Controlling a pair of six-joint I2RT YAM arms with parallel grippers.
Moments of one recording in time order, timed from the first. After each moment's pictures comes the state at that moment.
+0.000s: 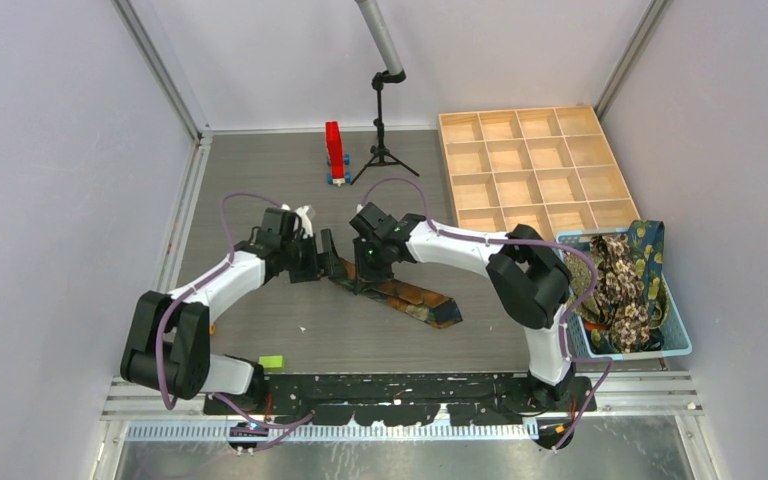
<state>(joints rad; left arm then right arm) -0.27 1.36 0.71 -0.29 0.36 -0.44 0.89 1.98 1.42 -0.52 -0.15 0.78</state>
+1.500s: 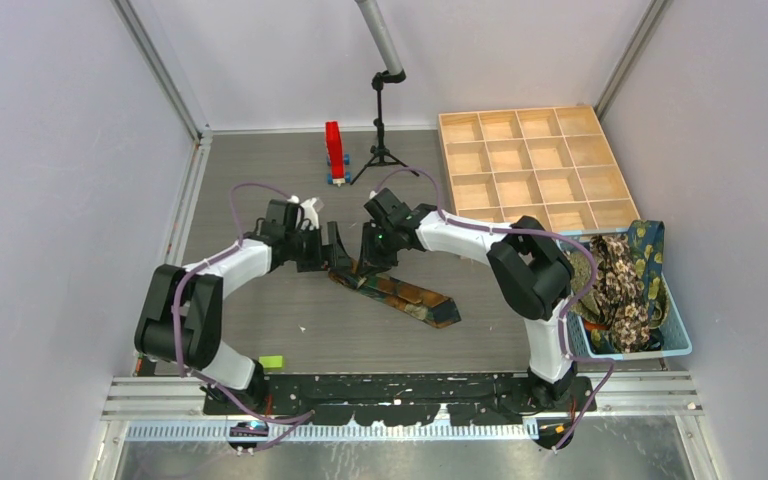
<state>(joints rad) -0.25 1.51 0.77 -0.19 0.46 -0.36 0.79 2.00 1.41 -0.42 -0.24 0.80</state>
